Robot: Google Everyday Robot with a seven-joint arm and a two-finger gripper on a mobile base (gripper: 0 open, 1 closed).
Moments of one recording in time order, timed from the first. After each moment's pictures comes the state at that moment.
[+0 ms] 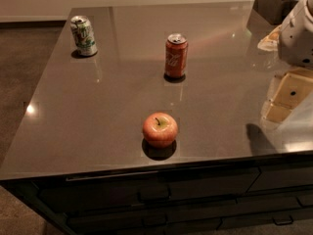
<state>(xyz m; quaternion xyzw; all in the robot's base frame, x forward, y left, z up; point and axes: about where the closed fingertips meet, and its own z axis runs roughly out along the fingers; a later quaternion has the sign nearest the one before) 0.438 -0.216 0.977 -0.60 0.78 -0.04 0.16</state>
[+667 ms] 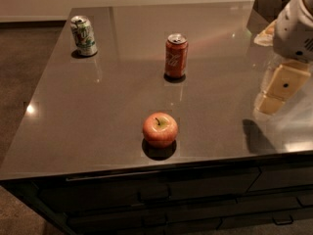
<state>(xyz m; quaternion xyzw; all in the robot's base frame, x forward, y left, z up) 0.452 -0.212 0.980 -0.59 0.78 -0.03 0.17</state>
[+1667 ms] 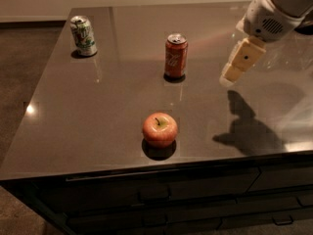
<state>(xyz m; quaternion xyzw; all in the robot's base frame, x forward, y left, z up) 0.553 -0.194 0.970 -0.54 0.81 0.01 0.23</state>
